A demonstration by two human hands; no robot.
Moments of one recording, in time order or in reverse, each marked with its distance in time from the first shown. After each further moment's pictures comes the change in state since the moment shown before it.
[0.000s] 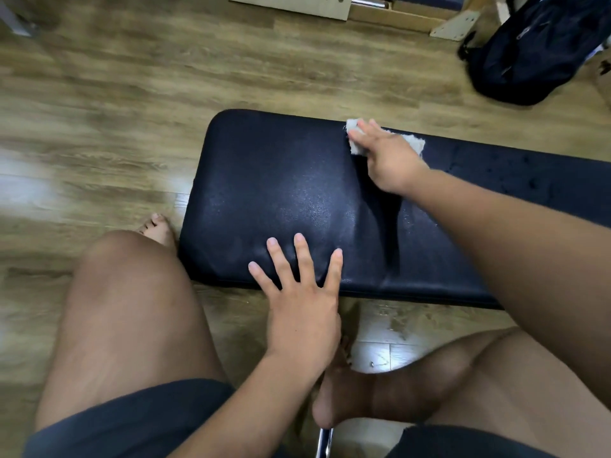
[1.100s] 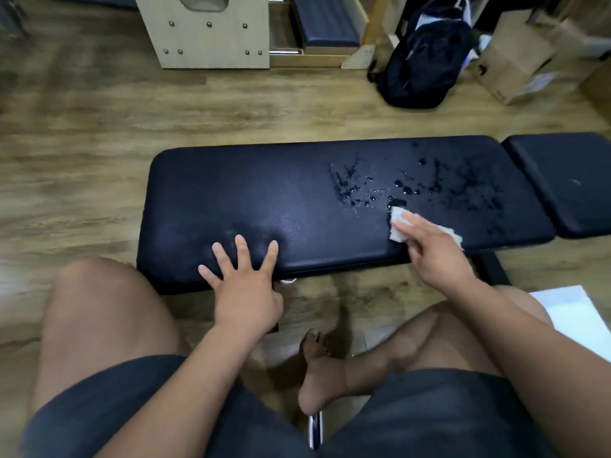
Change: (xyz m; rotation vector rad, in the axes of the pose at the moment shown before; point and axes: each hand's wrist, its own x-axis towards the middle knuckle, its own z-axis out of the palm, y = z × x) left_hand -0.004 -0.001 -0.022 0.043 -0.161 -0.021; right_hand -0.268 0.077 0.034 0.179 0.283 0.405
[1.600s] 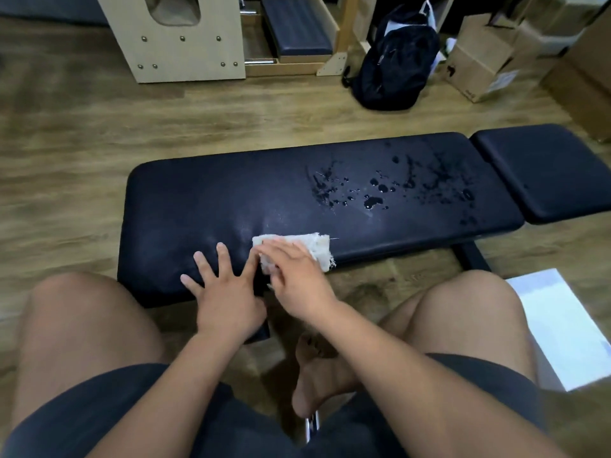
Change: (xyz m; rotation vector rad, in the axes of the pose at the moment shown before) left_hand 0.000 -0.004 0.001 -0.026 0.018 0.029; right_hand -0.024 -0.179 0.060 0.296 -0.047 -0.257
